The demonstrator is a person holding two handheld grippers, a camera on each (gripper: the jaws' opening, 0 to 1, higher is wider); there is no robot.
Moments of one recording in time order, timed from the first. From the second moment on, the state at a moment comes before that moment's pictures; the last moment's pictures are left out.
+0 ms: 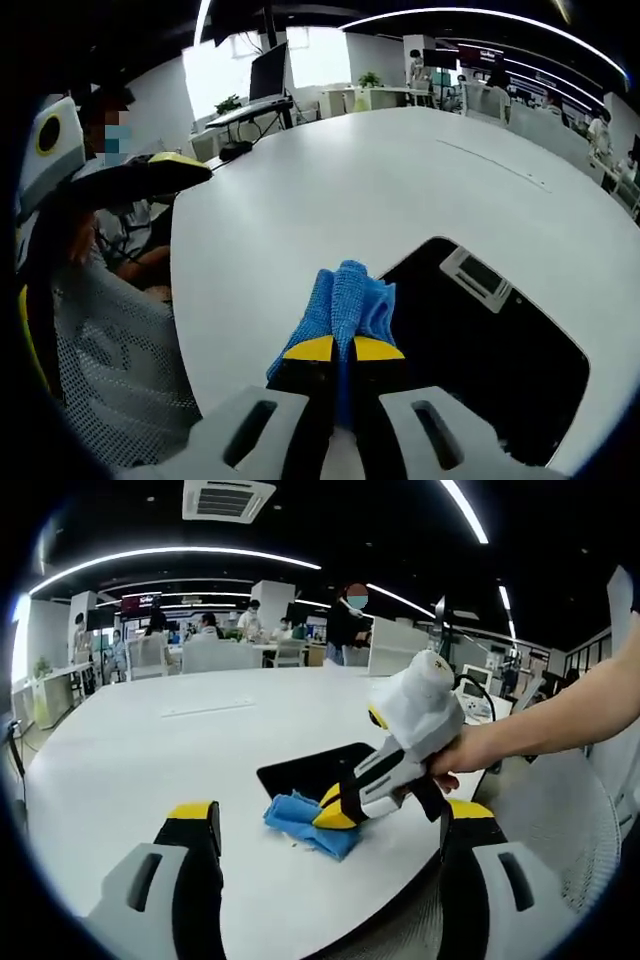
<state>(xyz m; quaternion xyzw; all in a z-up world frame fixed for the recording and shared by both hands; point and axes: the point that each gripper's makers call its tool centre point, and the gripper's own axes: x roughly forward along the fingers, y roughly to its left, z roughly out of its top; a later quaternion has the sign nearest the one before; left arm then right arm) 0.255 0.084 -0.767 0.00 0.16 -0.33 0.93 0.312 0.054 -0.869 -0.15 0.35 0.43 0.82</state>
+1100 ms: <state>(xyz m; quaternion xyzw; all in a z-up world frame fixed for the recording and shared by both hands) 0.253 0.083 -0.771 0.01 0.17 -0.33 0.93 0.325 0.052 -0.869 -0.21 0.32 0.37 0.85</state>
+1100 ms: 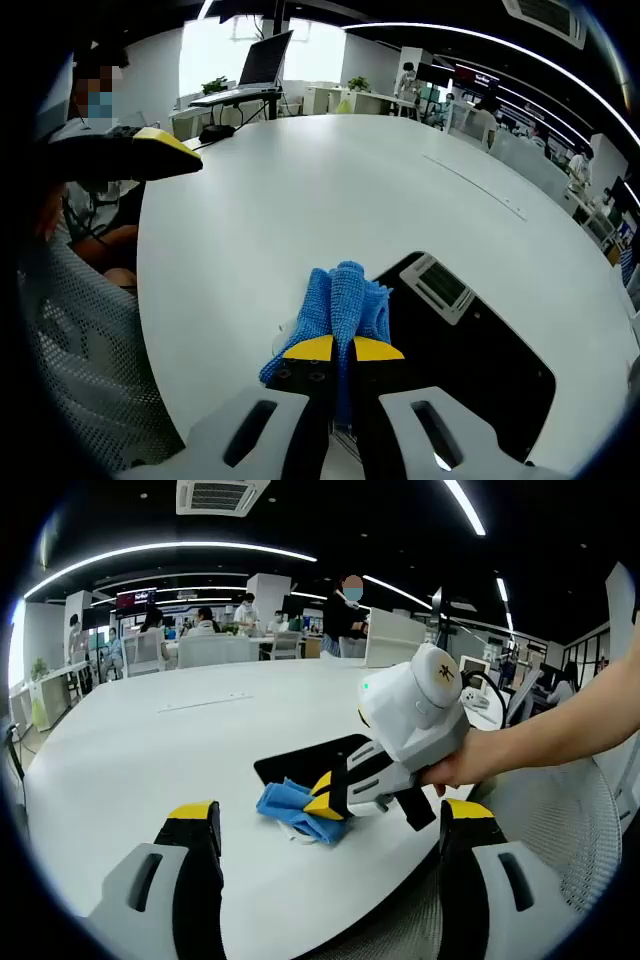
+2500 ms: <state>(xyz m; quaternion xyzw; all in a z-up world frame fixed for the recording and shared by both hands) 0.253 0.083 -0.770 0.00 0.17 -0.33 0.93 0.388 0.054 -0.869 -0.21 0.33 0.33 0.86</state>
